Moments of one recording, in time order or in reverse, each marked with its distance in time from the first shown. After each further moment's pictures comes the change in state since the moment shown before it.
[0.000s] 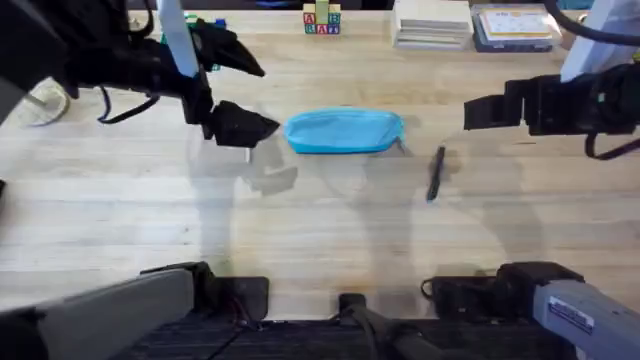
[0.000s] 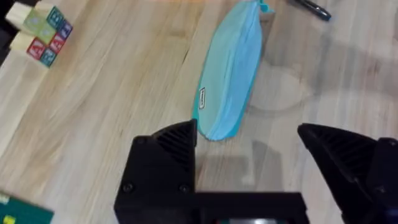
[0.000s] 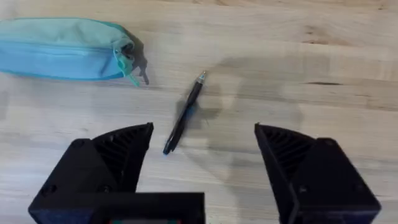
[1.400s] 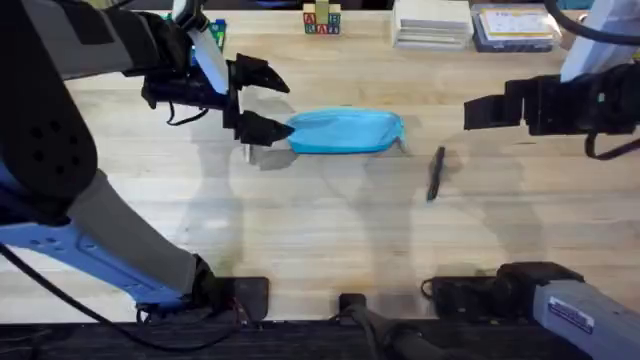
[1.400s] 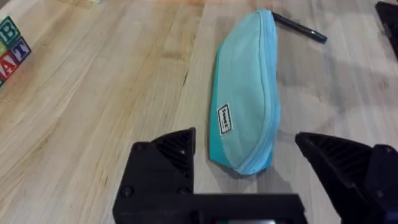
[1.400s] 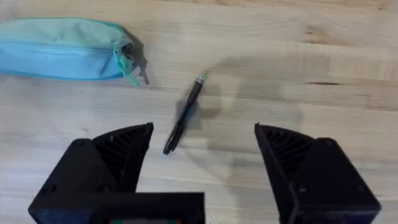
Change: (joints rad) left arm -0.004 0.481 0.003 0.187 0.244 0.220; right arm 0.000 0.000 0.000 0.000 0.000 0.000
